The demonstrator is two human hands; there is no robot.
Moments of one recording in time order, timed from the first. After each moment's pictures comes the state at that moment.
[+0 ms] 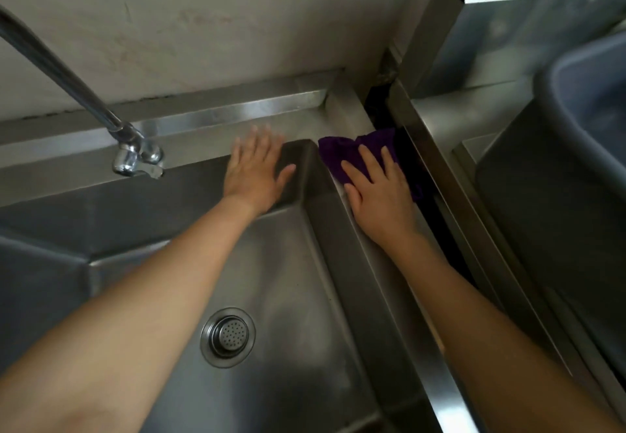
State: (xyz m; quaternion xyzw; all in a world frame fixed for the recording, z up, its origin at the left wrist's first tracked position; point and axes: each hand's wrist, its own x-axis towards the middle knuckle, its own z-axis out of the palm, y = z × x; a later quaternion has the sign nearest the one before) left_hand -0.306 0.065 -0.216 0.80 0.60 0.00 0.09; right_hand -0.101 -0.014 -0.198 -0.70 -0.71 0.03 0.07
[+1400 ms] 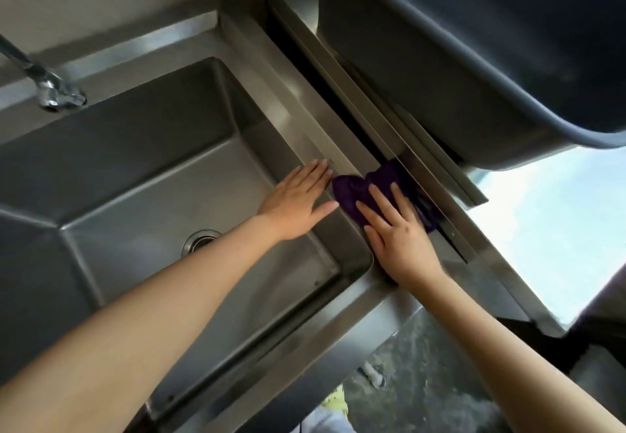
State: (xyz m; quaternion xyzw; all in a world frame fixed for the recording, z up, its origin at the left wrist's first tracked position) left_hand -0.221 -0.192 -0.192 0.93 0.30 -0.09 0.20; right_hand -0.067 -0.345 -0.177 -0.78 -0.61 0.11 0.07
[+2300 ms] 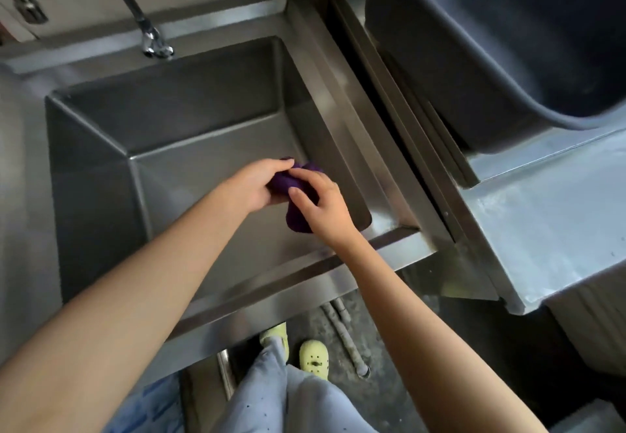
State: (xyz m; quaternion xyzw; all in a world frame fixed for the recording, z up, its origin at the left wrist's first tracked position) left_hand -0.284 -0.253 -0.113 0.27 0.60 0.20 0.73; right_hand -0.176 -0.333 -0.130 -0.63 -0.56 0.41 0.35
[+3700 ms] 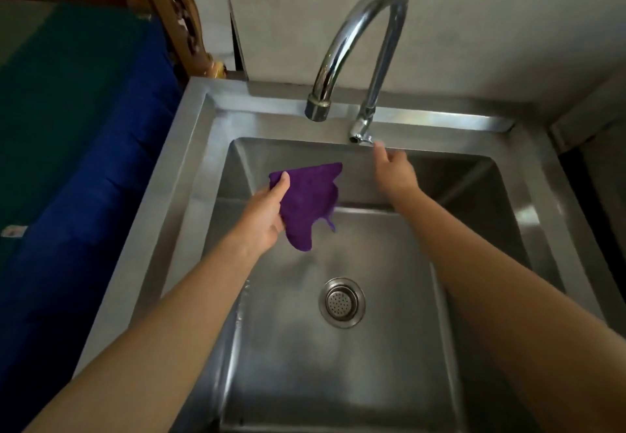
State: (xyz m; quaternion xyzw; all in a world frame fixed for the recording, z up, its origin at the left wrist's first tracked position) left_hand -0.551 -0.089 -0.174 0.13 0.55 0.52 0.64; right_hand -0.374 0.008 -0.157 -0.71 -0.53 0.41 0.23
